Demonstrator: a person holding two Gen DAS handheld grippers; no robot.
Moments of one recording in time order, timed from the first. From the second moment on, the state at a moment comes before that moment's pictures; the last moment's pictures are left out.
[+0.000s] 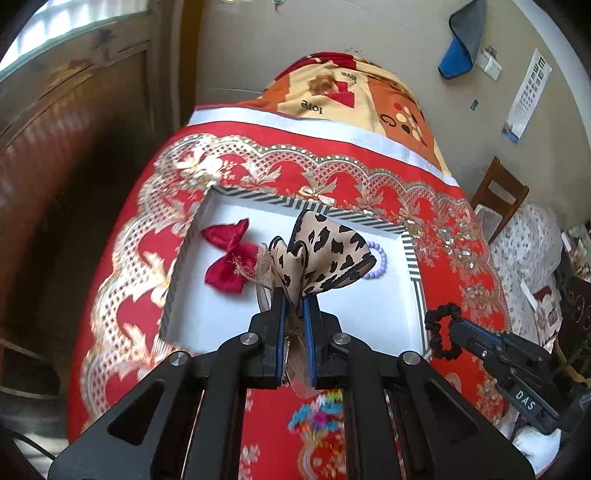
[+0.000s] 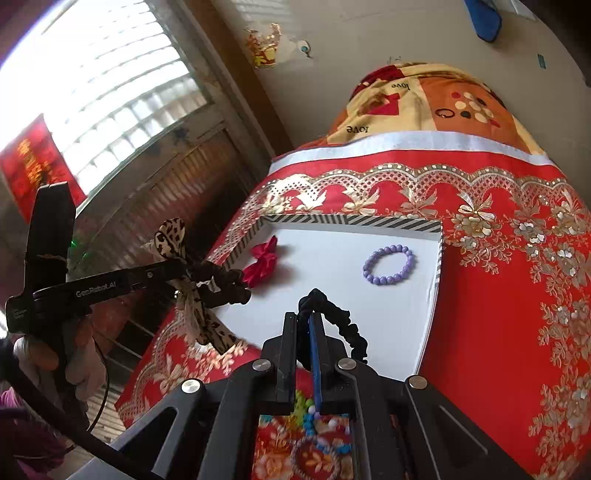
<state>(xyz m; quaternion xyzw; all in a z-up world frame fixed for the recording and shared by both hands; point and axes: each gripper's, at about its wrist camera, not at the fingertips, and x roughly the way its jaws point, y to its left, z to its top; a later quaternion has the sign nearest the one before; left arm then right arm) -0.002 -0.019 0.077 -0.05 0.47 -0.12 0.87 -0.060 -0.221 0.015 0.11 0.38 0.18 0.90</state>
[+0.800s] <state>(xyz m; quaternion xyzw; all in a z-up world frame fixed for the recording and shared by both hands) 0.144 -0.025 -0.020 -0.04 0.54 -0.09 0.84 0.041 -0.216 -0.066 0.10 0.48 0.12 0.86</state>
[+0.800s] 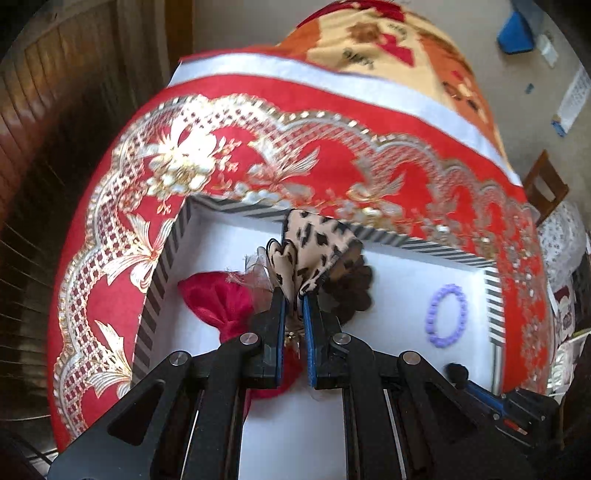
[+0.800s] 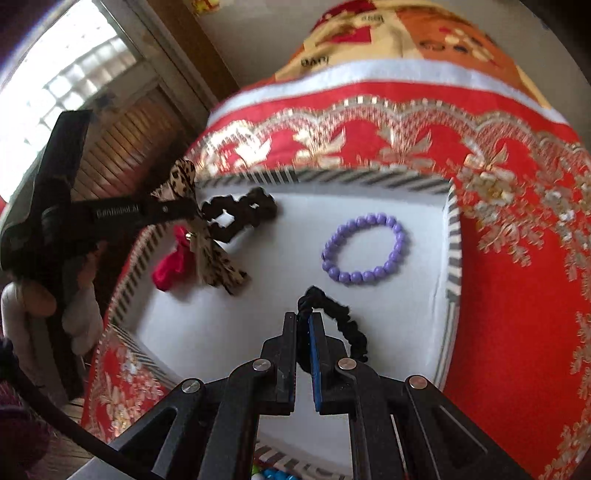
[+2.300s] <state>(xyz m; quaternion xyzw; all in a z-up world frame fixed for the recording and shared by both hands) 0.001 -0.027 0.024 -0.01 0.49 -0.06 0.87 -0.063 -0.247 -0.019 0.12 0.43 0.06 0.89</state>
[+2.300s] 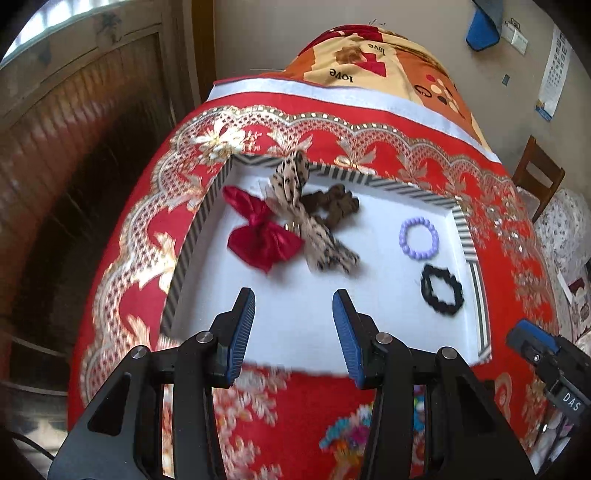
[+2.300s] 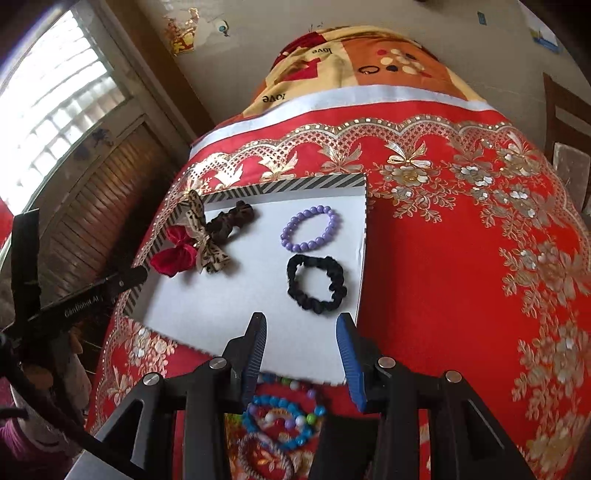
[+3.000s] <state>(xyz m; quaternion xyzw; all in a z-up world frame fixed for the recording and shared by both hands) -0.095 -0.039 0.035 0.00 0.47 -0.02 0.88 -0.134 -0.228 -0.012 0.08 0.42 0.08 0.90</state>
